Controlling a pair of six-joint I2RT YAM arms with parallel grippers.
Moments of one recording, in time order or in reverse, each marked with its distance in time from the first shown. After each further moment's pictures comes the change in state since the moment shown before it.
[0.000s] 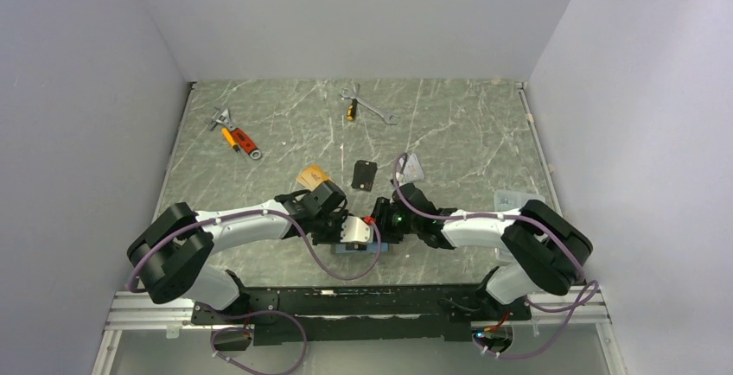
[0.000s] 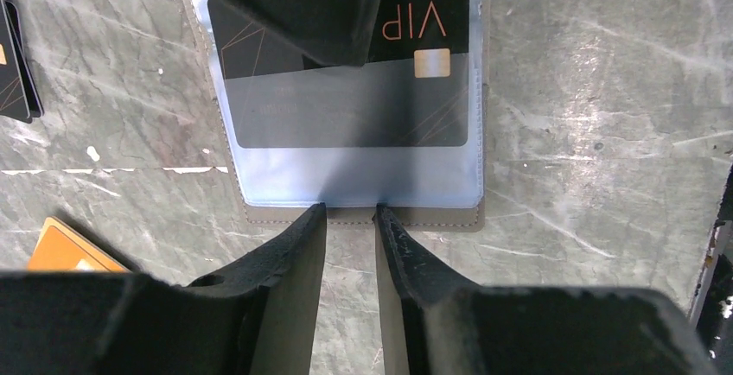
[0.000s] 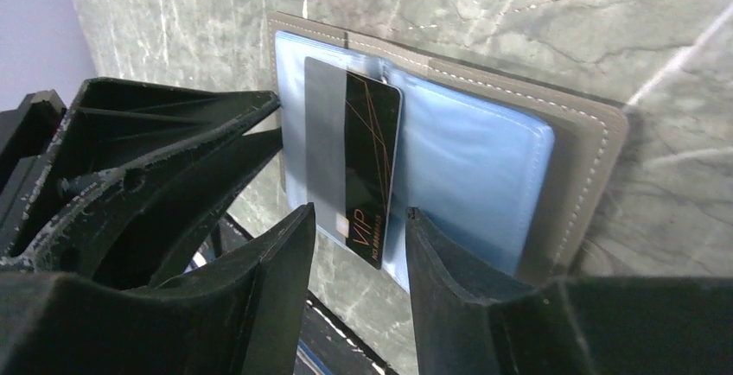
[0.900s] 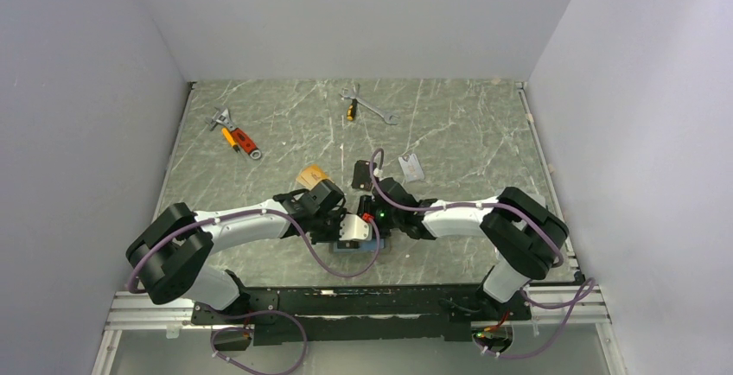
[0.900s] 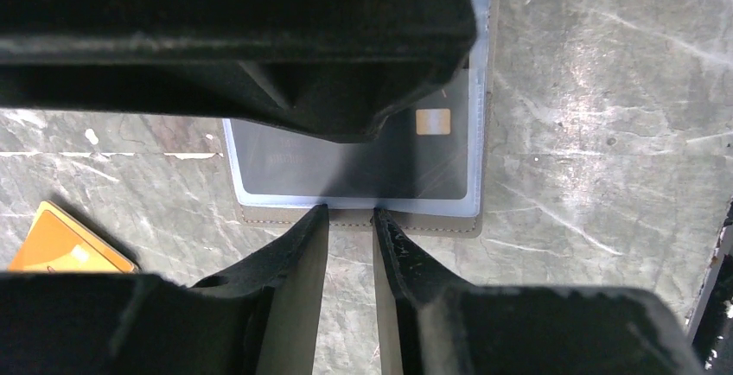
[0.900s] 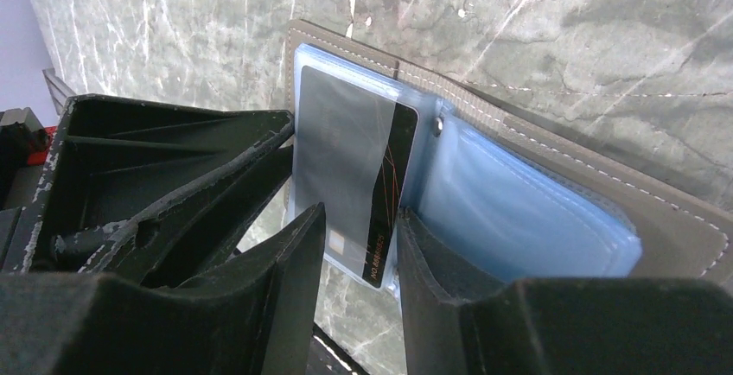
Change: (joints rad) left arm 0.013 -0.003 -0.005 0.004 -0.001 -0.018; right arm 0.065 0.126 0.167 -0.096 0.026 -0.078
